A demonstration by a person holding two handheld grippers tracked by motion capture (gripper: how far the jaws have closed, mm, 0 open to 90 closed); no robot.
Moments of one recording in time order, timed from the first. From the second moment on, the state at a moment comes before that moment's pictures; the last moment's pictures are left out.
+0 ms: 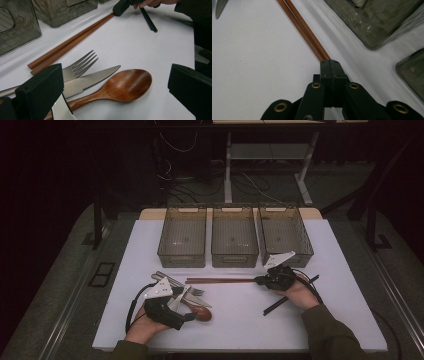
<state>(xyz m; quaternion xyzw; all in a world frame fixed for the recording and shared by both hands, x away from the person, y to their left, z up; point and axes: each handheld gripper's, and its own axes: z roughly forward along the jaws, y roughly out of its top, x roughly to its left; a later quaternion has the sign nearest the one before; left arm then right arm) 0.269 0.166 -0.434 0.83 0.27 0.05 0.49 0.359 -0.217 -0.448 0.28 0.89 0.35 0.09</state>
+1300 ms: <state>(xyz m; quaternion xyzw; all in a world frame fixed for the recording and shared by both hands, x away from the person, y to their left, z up) 0.291 0.157 -0.424 0.82 0.27 0.06 0.50 0.291 -0.281 -0.436 0.36 0.81 0.45 0.12</state>
